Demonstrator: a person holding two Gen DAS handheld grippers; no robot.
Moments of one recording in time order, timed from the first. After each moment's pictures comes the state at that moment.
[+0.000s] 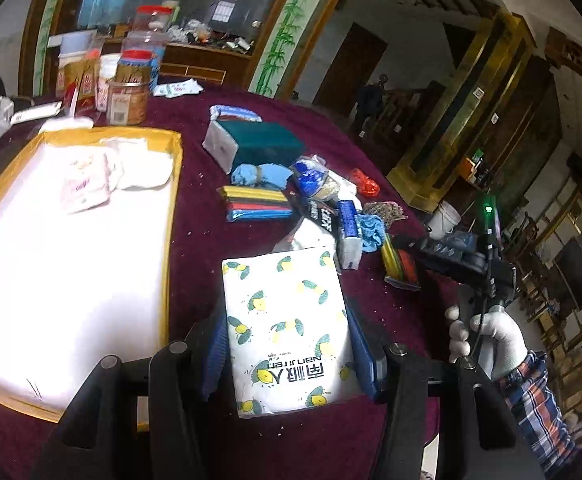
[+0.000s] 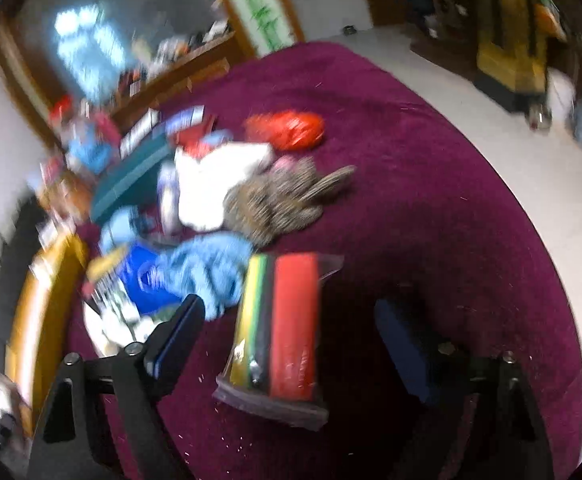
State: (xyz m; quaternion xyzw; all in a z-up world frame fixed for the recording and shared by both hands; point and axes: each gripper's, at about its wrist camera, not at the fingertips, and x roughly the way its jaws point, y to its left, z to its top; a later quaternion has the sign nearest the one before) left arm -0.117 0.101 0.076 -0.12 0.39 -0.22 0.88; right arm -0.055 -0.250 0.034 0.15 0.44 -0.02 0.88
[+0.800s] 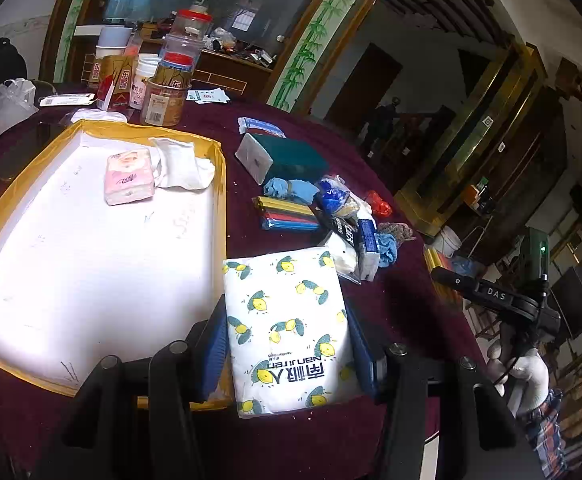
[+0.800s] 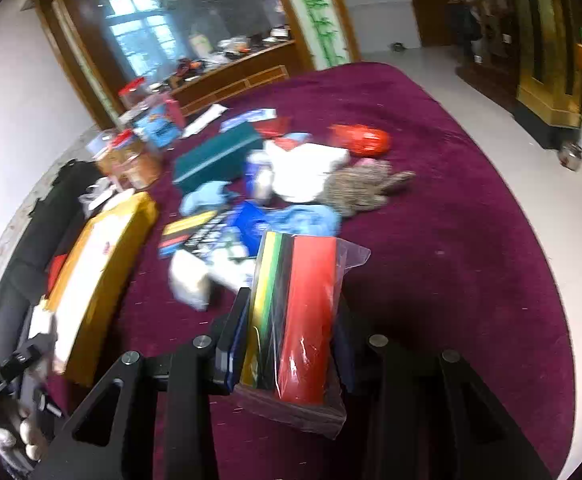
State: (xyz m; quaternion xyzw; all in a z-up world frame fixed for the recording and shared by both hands) left arm -0.132 0.147 0.079 -0.16 0.38 -0.21 0.89; right arm -0.124 -0.209 0.082 0.14 0.41 0.07 0.90
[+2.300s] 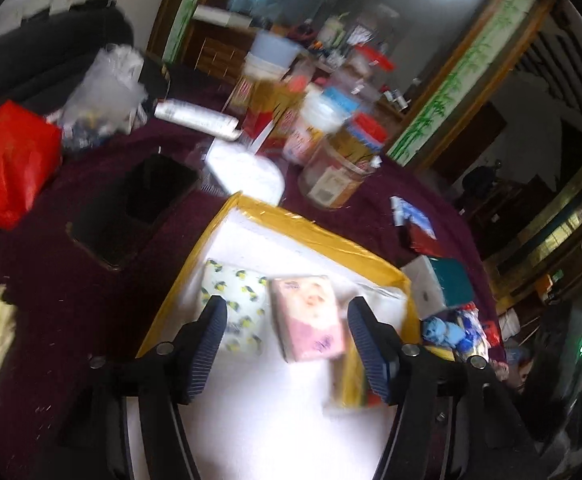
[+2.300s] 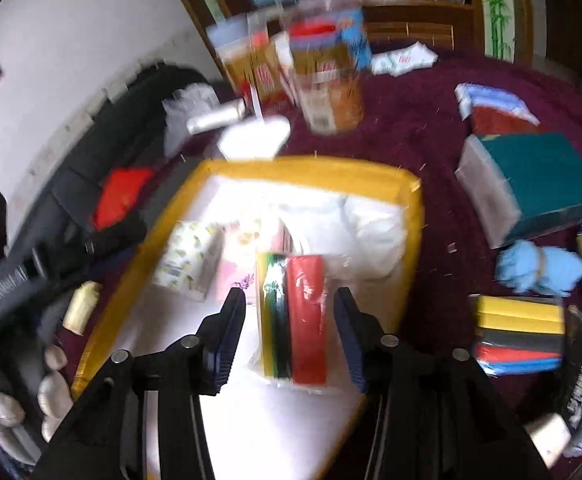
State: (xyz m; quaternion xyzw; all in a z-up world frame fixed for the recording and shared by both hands) left arm 0.002 0.296 0.092 -0.23 0.38 -0.03 0.89; right arm 0.025 0.069 0.076 0.05 0.46 0.25 0.85
